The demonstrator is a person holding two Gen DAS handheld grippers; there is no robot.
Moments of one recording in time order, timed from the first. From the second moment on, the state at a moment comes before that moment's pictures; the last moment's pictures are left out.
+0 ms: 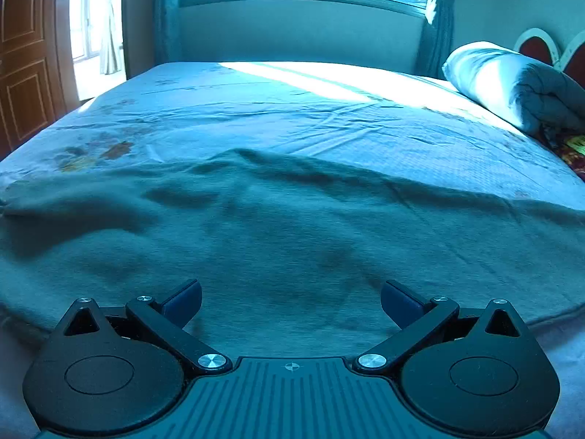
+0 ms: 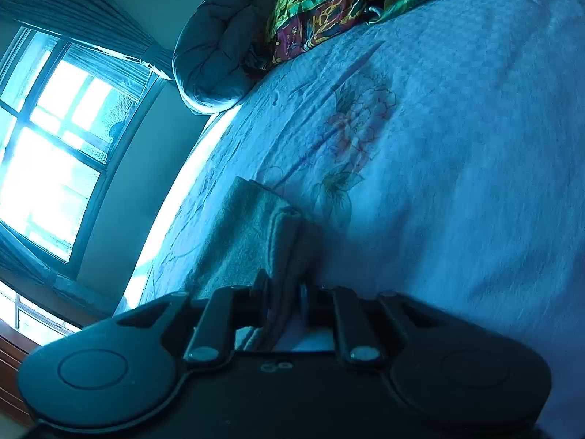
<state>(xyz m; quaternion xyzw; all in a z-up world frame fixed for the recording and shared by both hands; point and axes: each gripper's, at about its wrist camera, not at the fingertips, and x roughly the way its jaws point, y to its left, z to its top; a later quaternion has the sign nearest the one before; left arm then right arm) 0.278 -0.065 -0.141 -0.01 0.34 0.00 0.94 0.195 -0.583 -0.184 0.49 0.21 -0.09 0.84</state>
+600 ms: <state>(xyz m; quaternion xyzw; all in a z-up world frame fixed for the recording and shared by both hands) 0.288 -0.195 -0.154 0.04 0.34 -0.09 0.93 0.219 -0.591 -0.133 0.42 0.15 -0.07 0.89</state>
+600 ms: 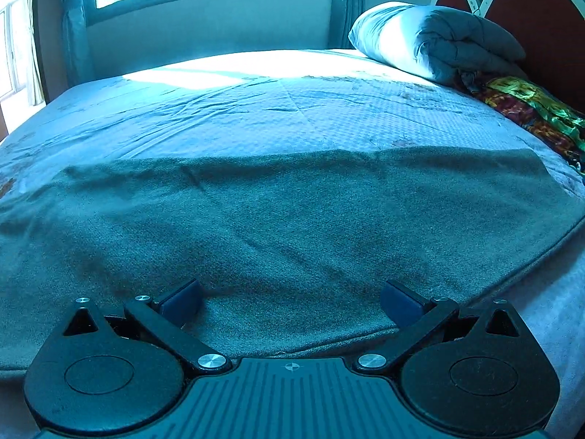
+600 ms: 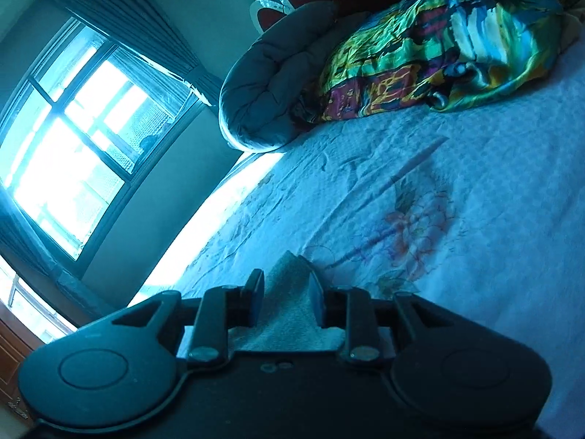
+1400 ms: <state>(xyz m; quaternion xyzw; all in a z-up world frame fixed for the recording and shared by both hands) 0.288 -0.199 -0.153 0.02 0.35 -0.07 0.93 0.166 -0.609 -0.176 0.55 0.18 -0.08 0.81</state>
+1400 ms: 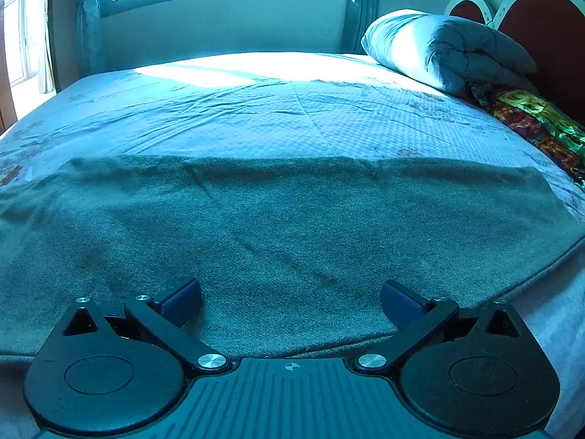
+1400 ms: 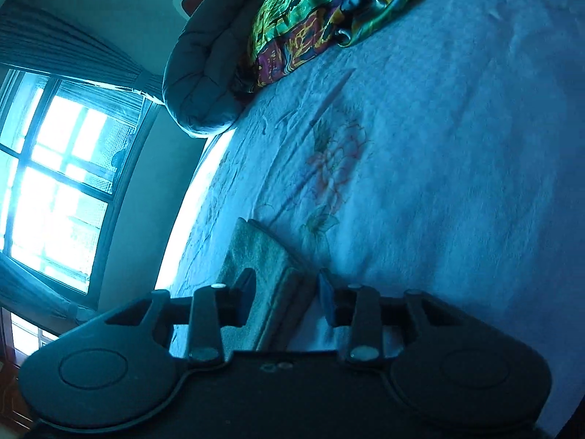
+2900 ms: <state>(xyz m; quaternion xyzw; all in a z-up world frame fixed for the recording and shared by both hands) 0.216 0.015 -0.113 -0.03 0.30 0.06 0.95 0.238 -0.390 -0.052 0.36 0.18 0.10 0.91</state>
